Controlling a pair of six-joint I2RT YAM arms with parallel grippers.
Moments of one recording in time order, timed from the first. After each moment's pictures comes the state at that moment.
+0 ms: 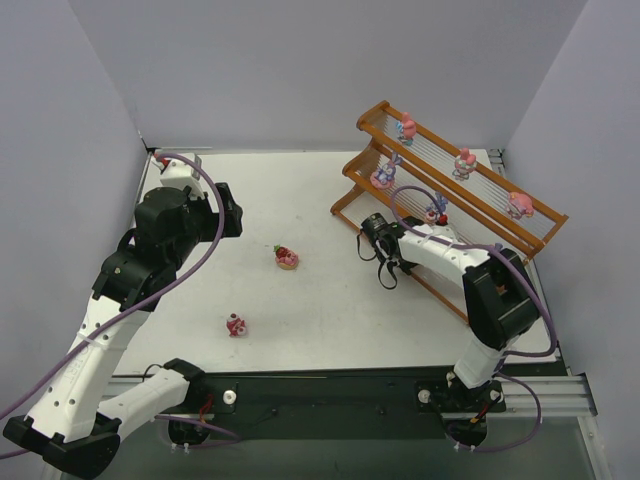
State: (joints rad) left arm -0.45 0.96 1.27 -0.68 -0.26 -0.34; right arm 0.56 1.70 1.09 -0.83 0.90 1.78
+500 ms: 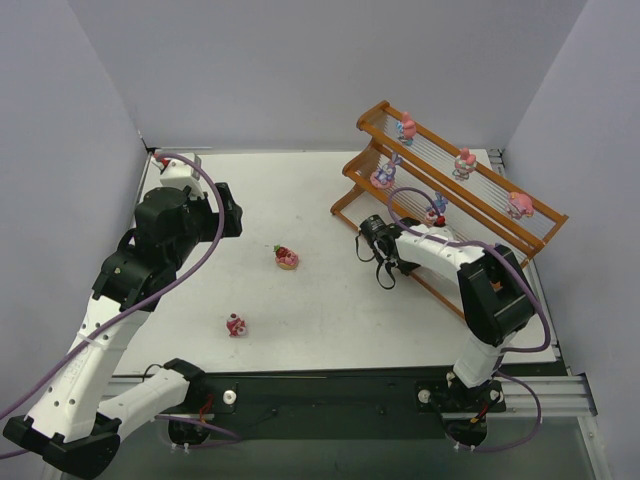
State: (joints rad) left arm -0.45 0.96 1.27 -0.68 -0.27 -0.34; right arm 0.56 1.73 1.09 -0.82 0.90 1.78
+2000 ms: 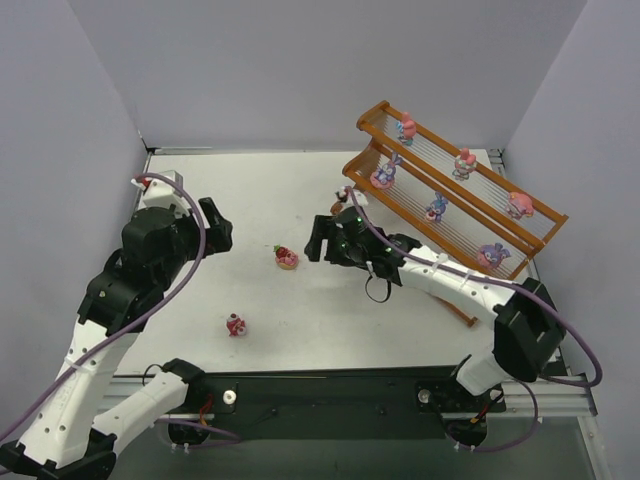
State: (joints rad) left arm -0.44 0.85 1.22 -0.77 -0.29 -0.44; right arm 0.81 1.47 1.05 -0.26 0.27 0.73
